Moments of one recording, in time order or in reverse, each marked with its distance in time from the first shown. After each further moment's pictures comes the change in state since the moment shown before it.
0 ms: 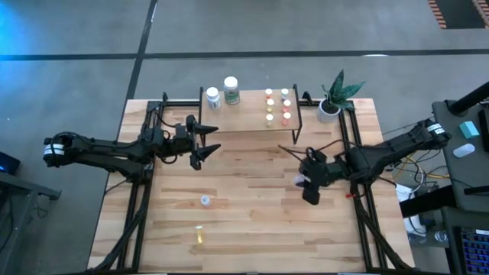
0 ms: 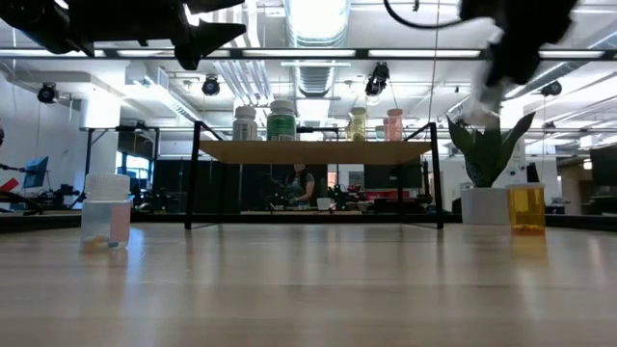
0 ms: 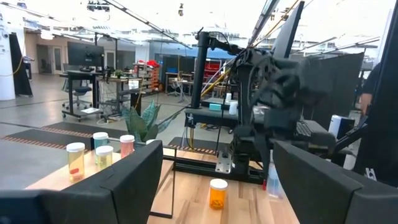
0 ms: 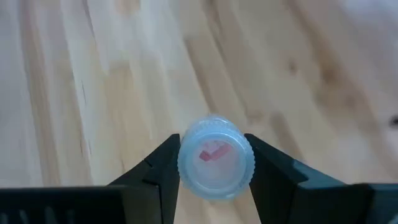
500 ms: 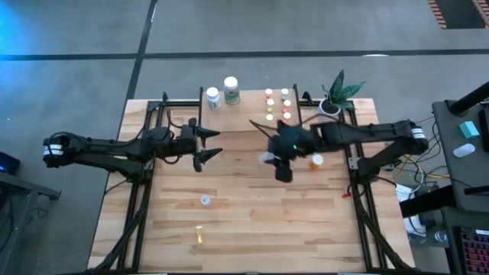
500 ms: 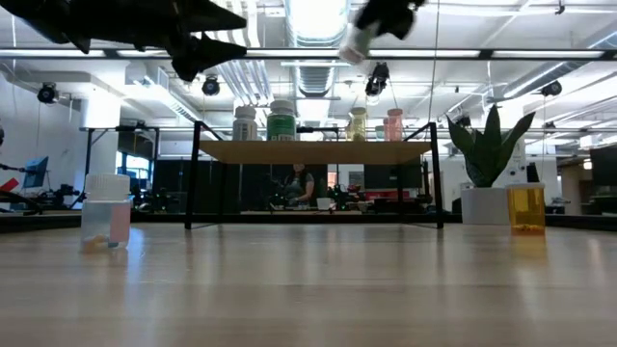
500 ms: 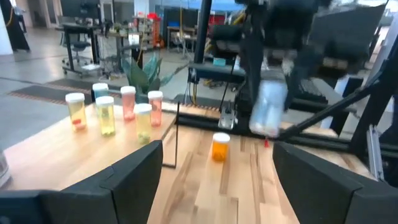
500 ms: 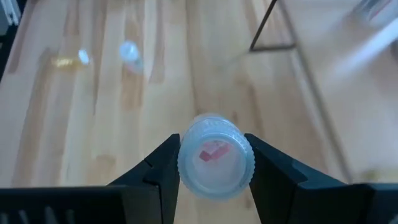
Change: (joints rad) left arm 0.001 -0.022 0.055 -0.278 0.000 -0.024; right arm -0.282 0.311 0.513 0.001 -0.143 -0.538
